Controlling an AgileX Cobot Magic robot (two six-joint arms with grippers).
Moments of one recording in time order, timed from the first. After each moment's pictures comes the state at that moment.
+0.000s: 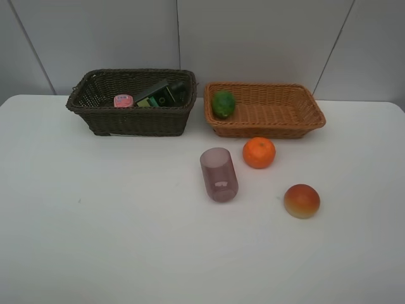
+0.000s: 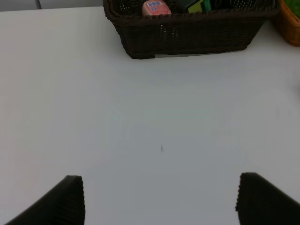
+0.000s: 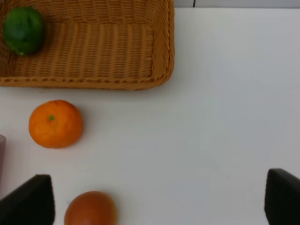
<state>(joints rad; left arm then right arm) 0.03 -0.01 -0.50 -0.10 1.06 0.06 -0.01 0.88 -0.88 0.00 0.87 -0.03</state>
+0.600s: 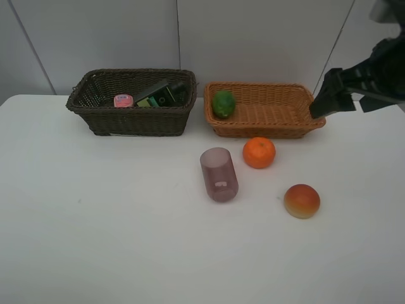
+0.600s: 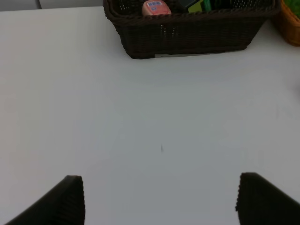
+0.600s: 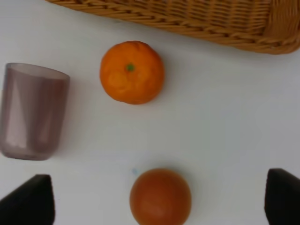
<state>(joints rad) 0.03 -0.01 -0.50 -0.10 1.06 0.06 0.26 1.25 -0.99 0.03 0.87 -0.01</state>
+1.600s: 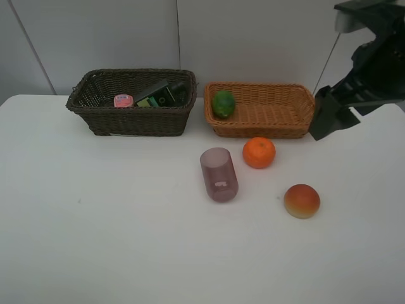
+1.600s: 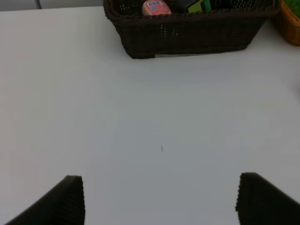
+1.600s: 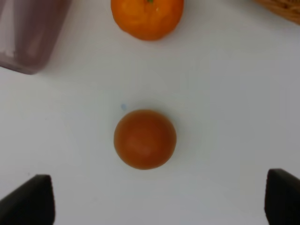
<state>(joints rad) 0.03 -0.01 -0.50 -0.10 1.06 0.06 0.39 1.34 -1.10 -0.11 1.12 -0.07</state>
